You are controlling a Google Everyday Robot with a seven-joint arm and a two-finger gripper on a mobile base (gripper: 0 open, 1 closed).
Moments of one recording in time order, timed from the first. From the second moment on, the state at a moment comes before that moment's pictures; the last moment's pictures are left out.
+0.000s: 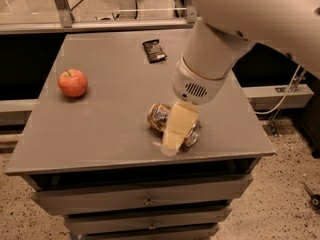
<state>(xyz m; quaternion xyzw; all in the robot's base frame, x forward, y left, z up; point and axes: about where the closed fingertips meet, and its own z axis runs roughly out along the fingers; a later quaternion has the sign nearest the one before) 0.452 -0.051 0.890 -0.59 0.79 0.07 0.13</state>
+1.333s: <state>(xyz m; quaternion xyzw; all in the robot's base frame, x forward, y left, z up) 0.498 -0.013 0.832 -0.55 0.82 0.03 0.16</state>
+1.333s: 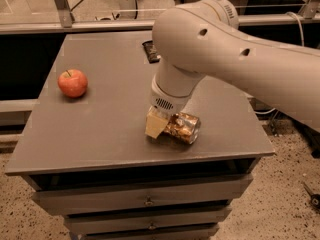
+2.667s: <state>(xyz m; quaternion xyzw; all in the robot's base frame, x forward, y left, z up) 0.559 -0.024 0.943 -0.51 0.71 0.24 0.42</state>
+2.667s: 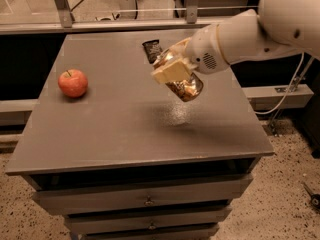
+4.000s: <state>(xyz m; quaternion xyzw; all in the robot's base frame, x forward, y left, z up) 0.521 -0.038 0.945 -0.50 0.47 0.44 0.58</state>
